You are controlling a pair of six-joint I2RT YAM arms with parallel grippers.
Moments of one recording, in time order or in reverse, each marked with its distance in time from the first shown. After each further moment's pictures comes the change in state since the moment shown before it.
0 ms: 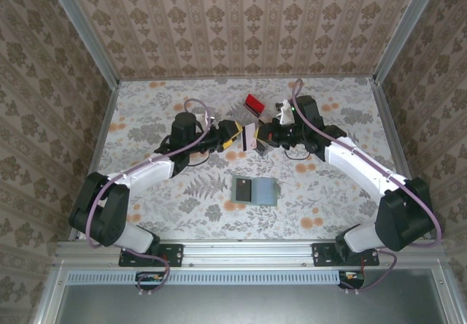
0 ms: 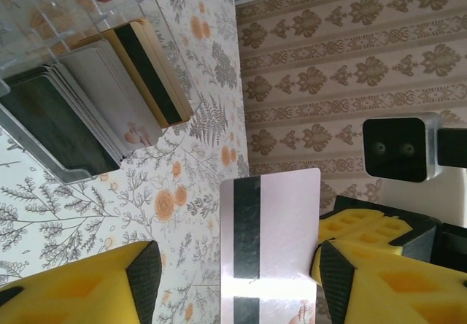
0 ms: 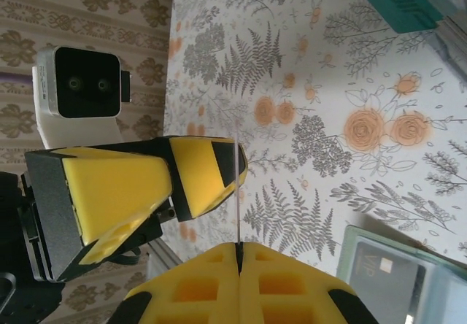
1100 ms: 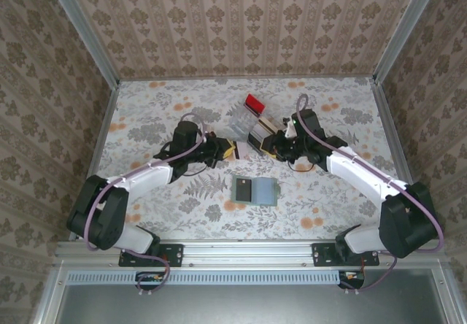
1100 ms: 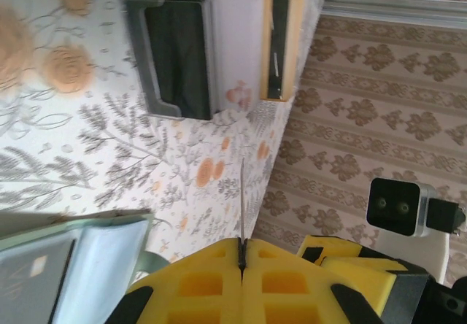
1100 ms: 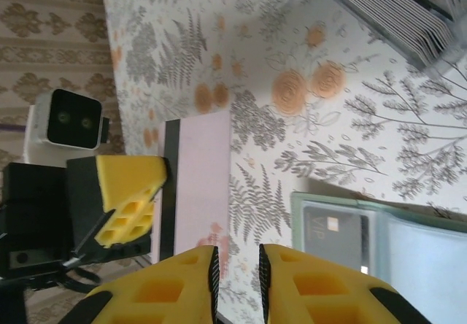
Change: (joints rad) left arm -0.006 -0.037 -0.076 -0.176 -0.070 -0.237; right arm 0.012 -0.052 -0.146 -0.037 0.096 0.101
